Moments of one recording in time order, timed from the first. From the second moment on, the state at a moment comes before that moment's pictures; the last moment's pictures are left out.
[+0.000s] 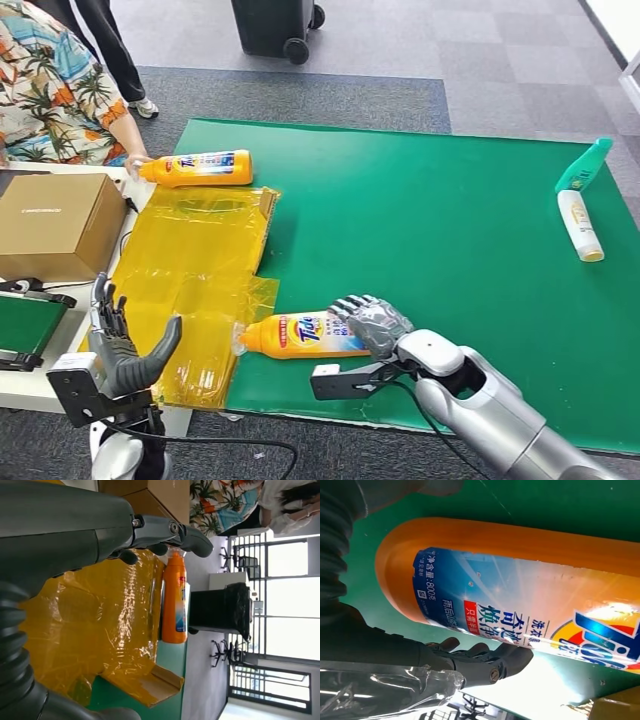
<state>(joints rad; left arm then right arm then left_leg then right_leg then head) 0.20 -0.23 -0.15 -1.67 -0.03 0.30 -0.54 -0.53 -0.22 0.94 -1.22 0.94 0.12 0.10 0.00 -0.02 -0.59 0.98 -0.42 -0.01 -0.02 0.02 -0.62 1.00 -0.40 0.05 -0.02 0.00</state>
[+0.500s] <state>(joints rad) 0.18 -0.23 -0.15 -1.65 -0.03 0.30 -0.53 -0.62 -0.10 1.01 -1.04 0.95 0.15 0.11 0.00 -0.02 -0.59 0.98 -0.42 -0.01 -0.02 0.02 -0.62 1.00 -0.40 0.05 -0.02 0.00</state>
